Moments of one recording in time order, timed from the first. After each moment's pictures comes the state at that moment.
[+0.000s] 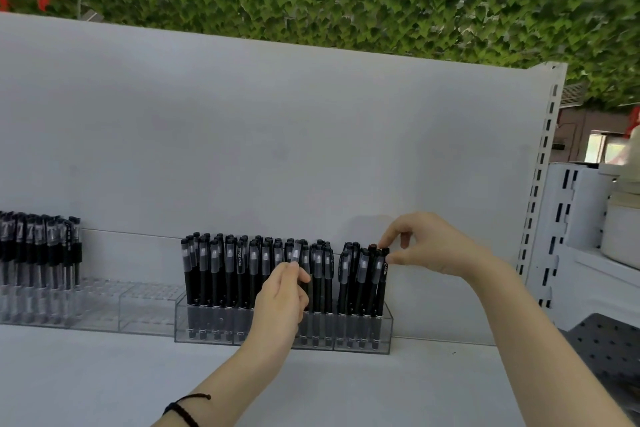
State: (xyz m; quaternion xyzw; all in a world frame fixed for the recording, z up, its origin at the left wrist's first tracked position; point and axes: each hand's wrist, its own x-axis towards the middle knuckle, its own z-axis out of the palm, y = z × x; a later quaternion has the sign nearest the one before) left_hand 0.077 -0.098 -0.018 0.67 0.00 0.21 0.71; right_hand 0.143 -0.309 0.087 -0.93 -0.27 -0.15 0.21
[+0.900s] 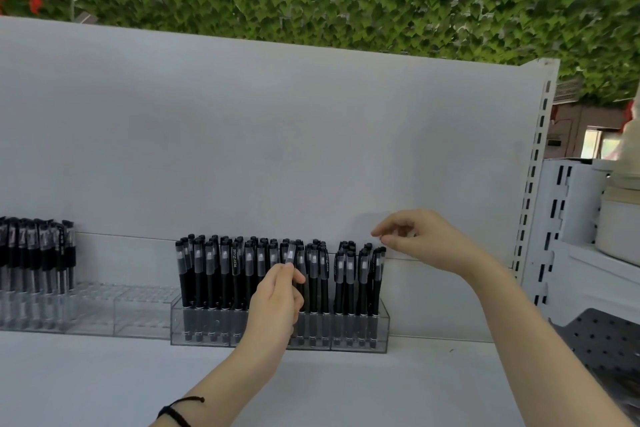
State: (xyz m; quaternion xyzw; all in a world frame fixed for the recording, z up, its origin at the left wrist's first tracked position) left_hand 0.078 -0.097 -0.020 0.68 0.00 0.21 0.71; right_hand 0.144 -0.313 0.082 -0.89 -0.30 -0.16 0.31
